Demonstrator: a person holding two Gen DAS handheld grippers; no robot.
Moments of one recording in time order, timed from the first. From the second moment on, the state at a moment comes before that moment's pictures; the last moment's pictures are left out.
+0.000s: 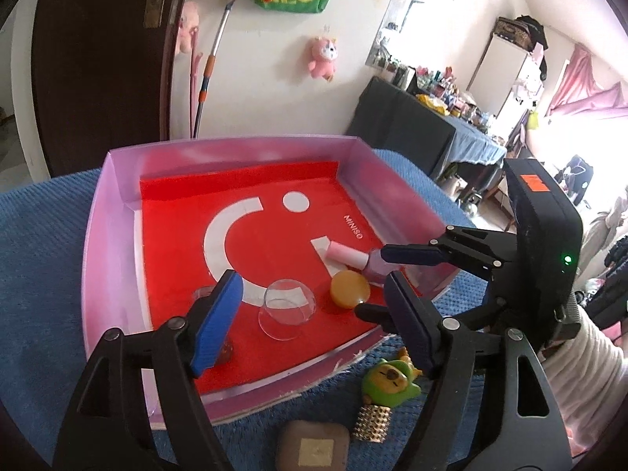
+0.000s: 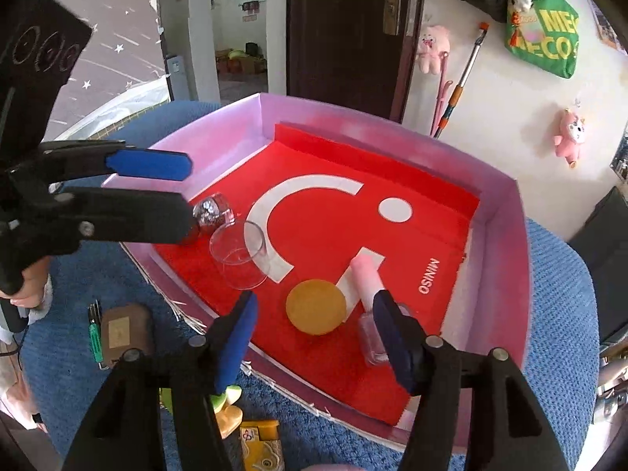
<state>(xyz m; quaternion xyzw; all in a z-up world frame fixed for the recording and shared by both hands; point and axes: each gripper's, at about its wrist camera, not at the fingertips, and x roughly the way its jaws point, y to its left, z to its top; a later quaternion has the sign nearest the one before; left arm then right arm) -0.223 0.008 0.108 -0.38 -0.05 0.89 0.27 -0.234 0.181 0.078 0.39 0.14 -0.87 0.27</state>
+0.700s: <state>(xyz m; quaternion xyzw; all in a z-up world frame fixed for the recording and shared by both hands) -0.117 -0.020 0.162 -0.29 -0.06 0.93 0.20 -0.115 0.231 0.177 0.26 0.09 -0.94 0.20</state>
